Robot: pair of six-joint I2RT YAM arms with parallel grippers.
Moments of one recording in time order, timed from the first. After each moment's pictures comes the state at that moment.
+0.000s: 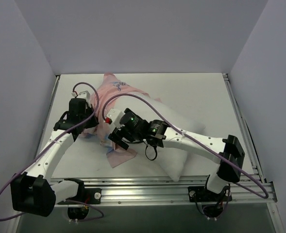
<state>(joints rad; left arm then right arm) -0.21 1.20 0.94 -0.46 -0.02 -0.42 1.11 1.61 1.40 -0.48 0.22 -0.10</state>
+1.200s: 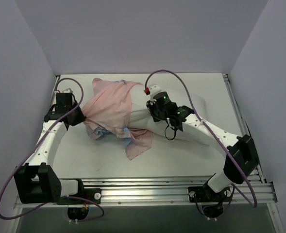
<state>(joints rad) 0.01 1.28 1.04 -0.61 -0.05 -0.44 0.73 1.57 1.22 -0.33 0.19 0.07</state>
